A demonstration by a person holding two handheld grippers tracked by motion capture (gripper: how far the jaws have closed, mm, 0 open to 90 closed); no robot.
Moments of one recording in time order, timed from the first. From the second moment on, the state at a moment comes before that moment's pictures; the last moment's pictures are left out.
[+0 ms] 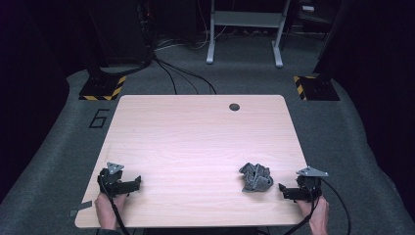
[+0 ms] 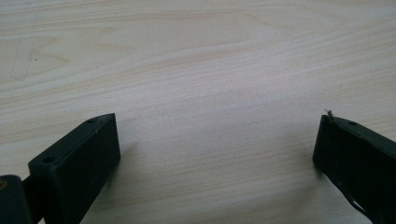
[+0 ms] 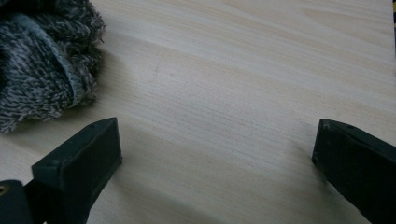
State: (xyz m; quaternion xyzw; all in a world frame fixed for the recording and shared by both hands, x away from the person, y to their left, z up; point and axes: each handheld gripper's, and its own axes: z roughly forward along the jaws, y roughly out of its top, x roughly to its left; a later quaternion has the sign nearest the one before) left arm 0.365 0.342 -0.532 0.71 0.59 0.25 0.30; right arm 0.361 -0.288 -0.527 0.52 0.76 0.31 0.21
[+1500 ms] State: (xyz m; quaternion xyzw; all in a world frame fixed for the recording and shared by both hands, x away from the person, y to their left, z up) left arm 0.365 0.342 -0.532 0.71 0.58 0.25 0.30; right arm 0.350 -0.205 -0.502 0.44 0.81 0.35 0.15
